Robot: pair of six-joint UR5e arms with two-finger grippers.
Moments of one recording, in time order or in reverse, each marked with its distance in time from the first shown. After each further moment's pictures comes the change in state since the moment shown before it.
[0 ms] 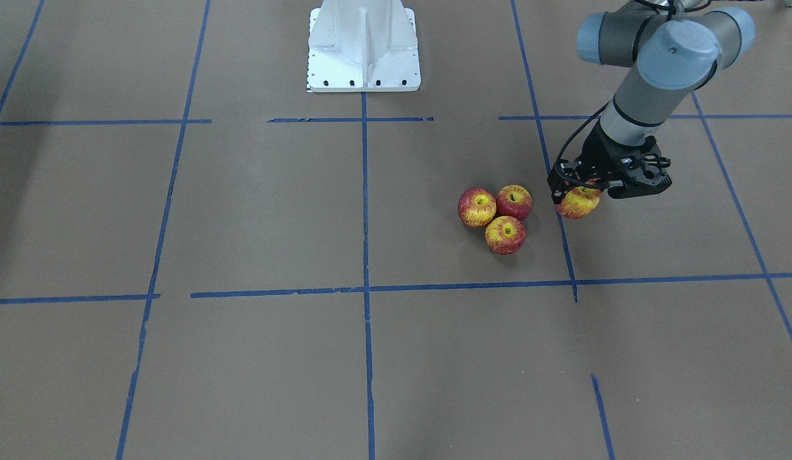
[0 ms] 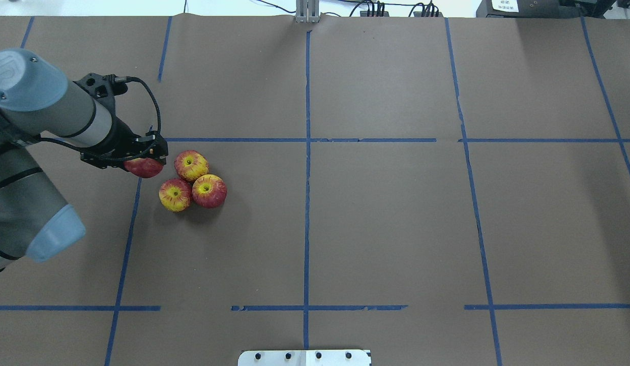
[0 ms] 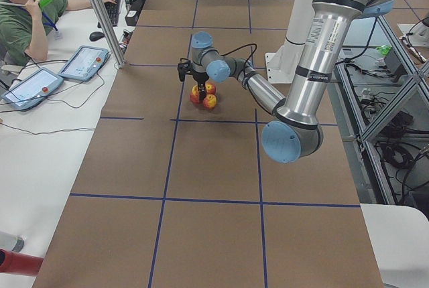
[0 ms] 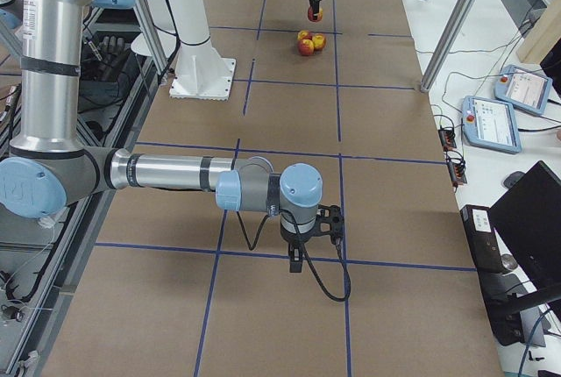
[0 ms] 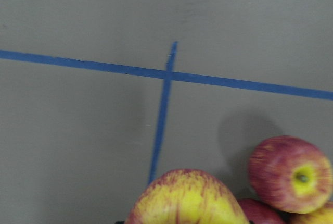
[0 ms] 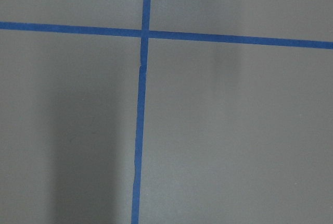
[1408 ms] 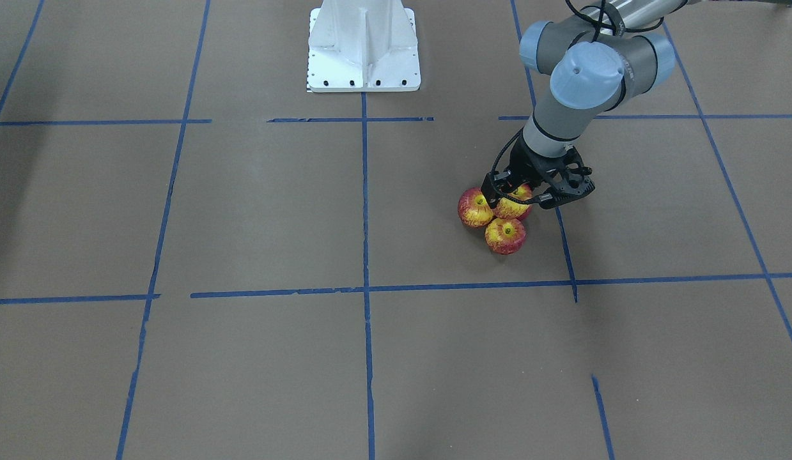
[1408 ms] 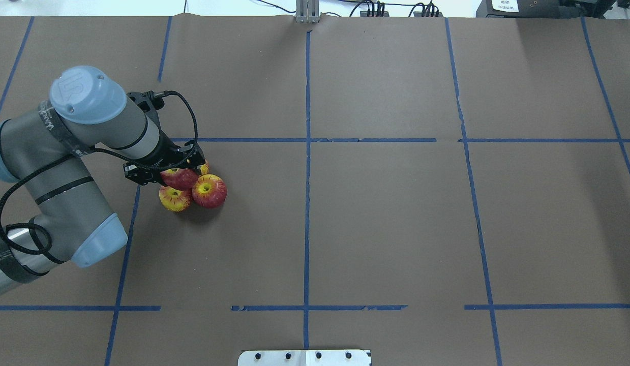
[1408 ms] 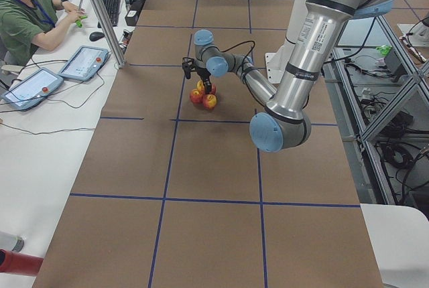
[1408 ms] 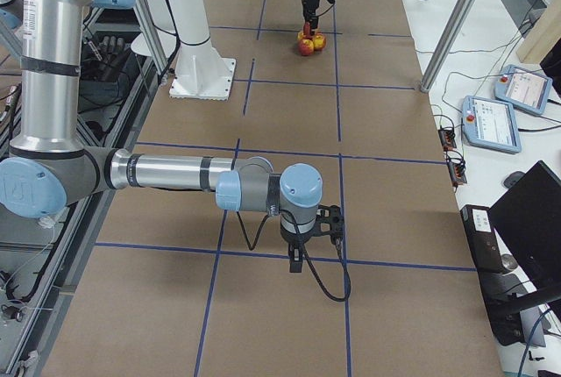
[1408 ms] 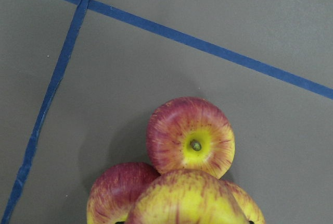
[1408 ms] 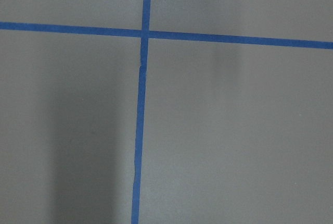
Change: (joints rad) left arm 0.065 -0.072 0.077 -0.005 0.004 -0.169; right arm 0.000 0.000 0.000 0.000 0.000 0.000
